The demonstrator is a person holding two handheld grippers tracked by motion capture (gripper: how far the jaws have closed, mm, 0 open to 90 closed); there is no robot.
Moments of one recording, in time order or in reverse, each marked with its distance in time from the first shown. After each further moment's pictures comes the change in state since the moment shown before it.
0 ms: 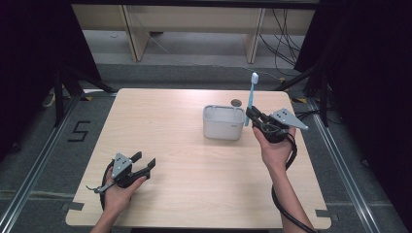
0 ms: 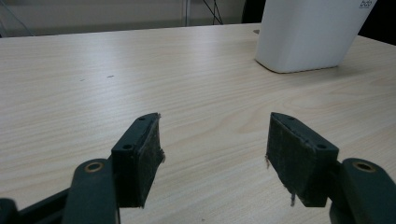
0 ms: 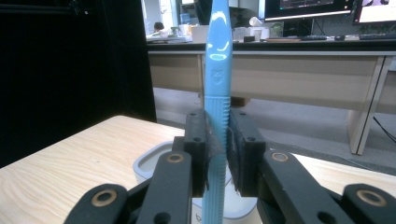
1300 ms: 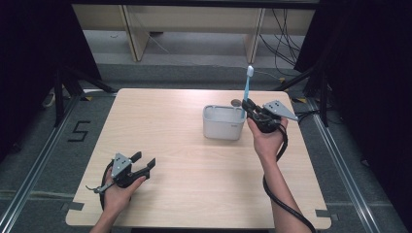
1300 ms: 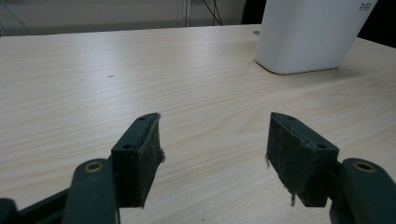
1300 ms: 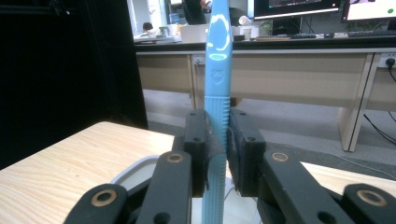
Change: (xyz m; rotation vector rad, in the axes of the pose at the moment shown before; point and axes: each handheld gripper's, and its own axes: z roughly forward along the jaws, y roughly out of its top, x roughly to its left) left arm 0.001 0.000 -0.001 0.006 0.002 -0.006; right arm -0.006 -0.001 0.036 -0.005 -0.054 0.015
